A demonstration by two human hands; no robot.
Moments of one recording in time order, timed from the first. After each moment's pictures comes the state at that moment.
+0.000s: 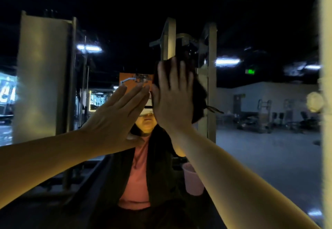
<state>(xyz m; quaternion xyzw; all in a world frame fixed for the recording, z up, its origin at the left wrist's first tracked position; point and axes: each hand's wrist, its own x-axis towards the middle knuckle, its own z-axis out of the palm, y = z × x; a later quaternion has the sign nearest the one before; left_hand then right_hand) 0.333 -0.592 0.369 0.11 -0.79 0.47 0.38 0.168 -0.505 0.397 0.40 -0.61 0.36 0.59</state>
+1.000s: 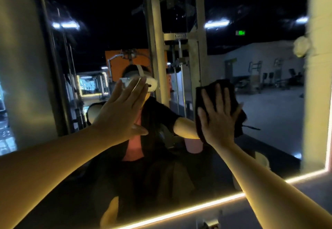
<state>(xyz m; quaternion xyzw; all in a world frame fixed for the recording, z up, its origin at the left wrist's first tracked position) 0.333 -0.591 0.281 0.12 -0.84 0.43 0.31 0.083 -0.440 0.195 0.36 -0.71 0.37 0.48</state>
